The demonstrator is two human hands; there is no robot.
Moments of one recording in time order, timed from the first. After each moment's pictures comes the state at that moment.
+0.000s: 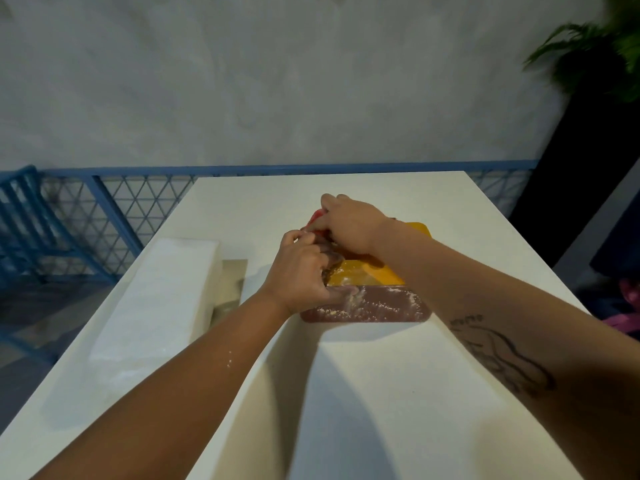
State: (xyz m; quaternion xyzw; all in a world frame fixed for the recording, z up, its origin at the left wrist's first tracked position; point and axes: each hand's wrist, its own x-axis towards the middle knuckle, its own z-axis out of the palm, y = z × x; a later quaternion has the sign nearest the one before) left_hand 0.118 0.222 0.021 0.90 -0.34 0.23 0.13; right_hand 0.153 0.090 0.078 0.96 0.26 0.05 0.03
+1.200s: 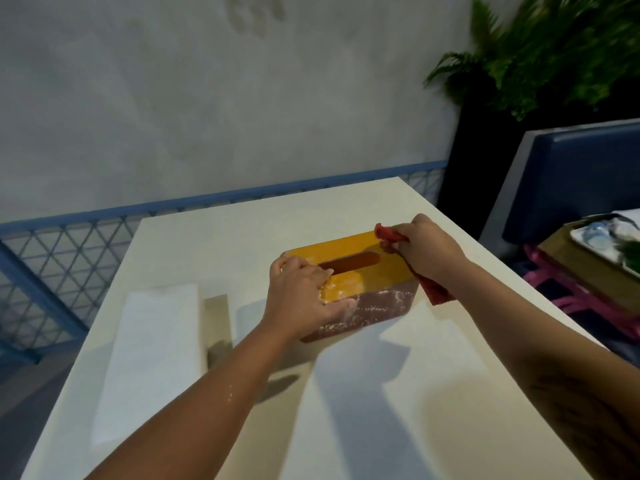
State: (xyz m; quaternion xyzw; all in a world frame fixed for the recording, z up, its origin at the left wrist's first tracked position) left_hand 0.113 0.232 0.028 0.92 -0.34 0.15 0.12; right_hand 0.077 0.018 0.078 0.98 -0.16 0.07 -0.13
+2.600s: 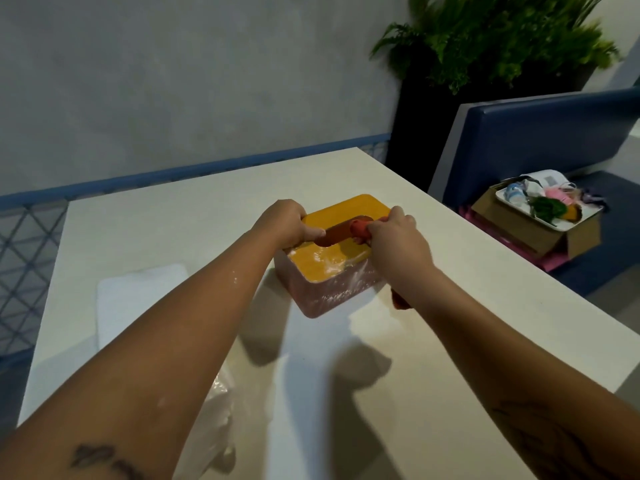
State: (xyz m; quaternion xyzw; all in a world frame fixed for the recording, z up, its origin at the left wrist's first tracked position) left_hand 0.196 0.223 0.051 0.91 -0.31 -0.15 0.21; right_hand 0.040 0.128 0.066 0.95 -0.29 0.07 -0.03
